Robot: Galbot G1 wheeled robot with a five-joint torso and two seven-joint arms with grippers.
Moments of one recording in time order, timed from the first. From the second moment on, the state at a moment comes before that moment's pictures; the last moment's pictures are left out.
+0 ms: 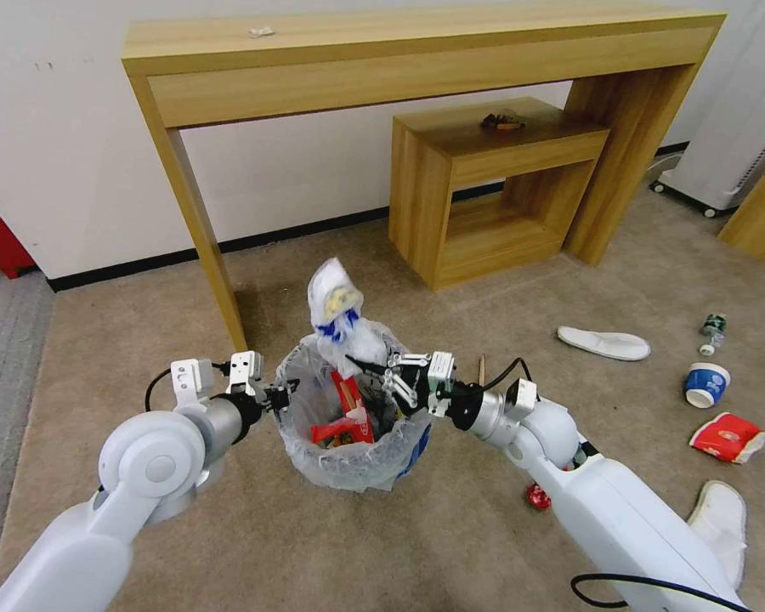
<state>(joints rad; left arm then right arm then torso) 1.10 -0.90 -0.35 -2.17 -1.36 0.74 -0.62 -0.87 1.03 -0.01 1.71 0.60 0.27 -0.77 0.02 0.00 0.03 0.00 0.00</state>
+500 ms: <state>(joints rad) 1.11 -0.88 -0.38 -2.18 -1.37 0.74 -0.61 -0.89 1.03 0.01 1.70 0.58 0.27 -0.79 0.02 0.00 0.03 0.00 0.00</state>
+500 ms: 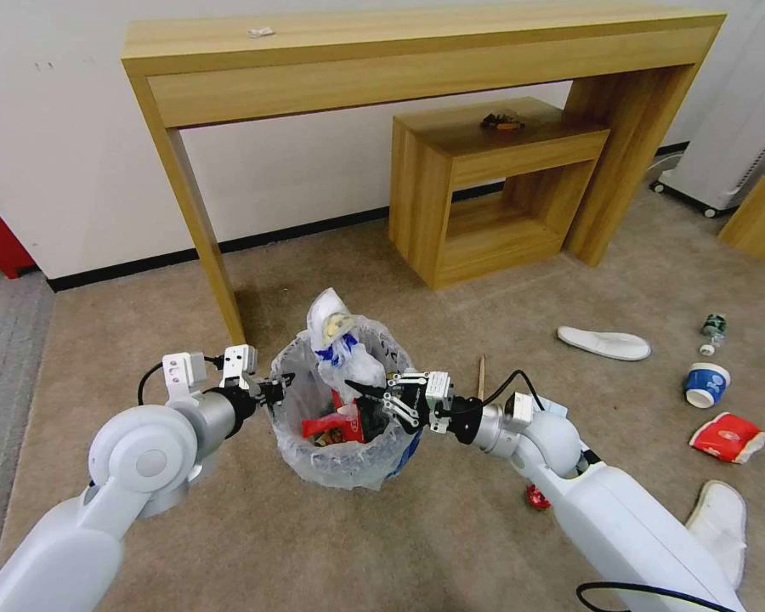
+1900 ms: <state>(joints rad) 1.20 -0.84 -0.47 -2.20 -1.30 0.73 -0.63 -0.96 1.01 0.26 1.82 0.70 0.16 -0.29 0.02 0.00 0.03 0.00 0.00</state>
